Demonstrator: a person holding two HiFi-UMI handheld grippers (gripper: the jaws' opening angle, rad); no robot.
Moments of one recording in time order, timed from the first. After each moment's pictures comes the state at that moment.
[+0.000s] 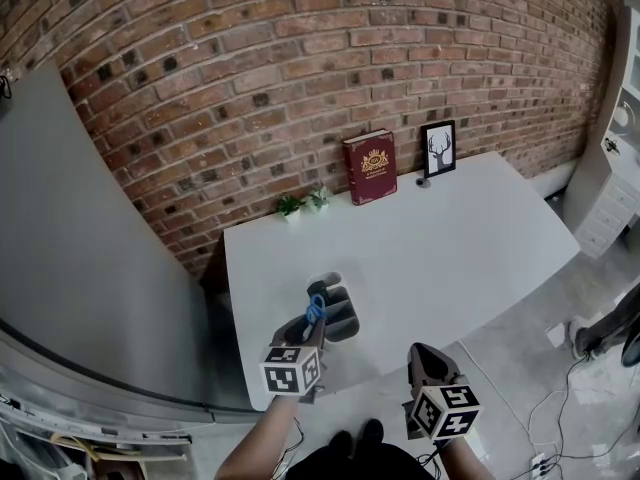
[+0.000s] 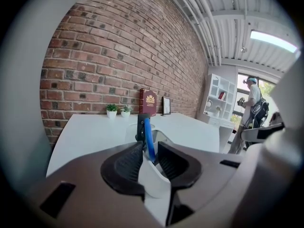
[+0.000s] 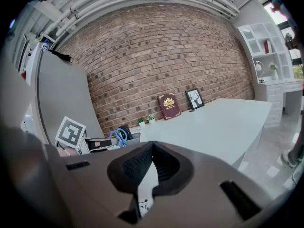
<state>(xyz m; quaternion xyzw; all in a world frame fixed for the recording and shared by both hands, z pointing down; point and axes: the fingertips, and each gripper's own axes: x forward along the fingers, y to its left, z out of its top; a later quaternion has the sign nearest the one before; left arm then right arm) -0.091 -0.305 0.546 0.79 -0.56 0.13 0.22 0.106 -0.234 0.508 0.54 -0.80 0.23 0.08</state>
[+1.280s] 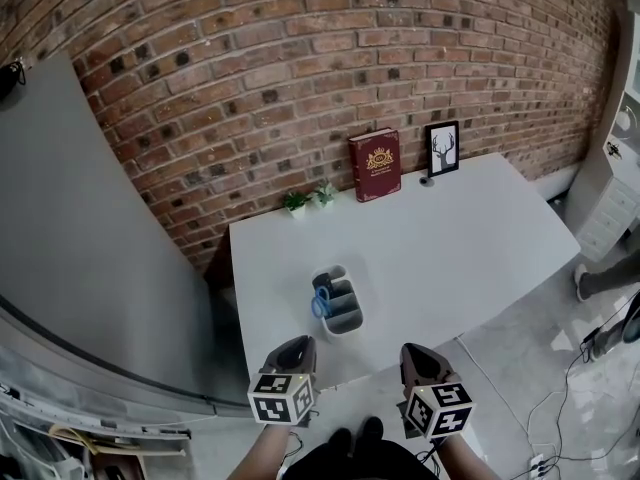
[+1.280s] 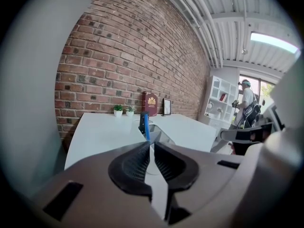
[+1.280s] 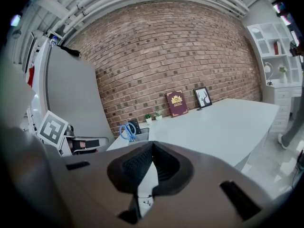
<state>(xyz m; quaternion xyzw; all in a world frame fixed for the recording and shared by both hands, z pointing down) -0.108 -0.232 0.528 0.78 -0.57 0.12 0.22 0.083 -0.218 0.511 0.51 -0.83 0.22 0.10</state>
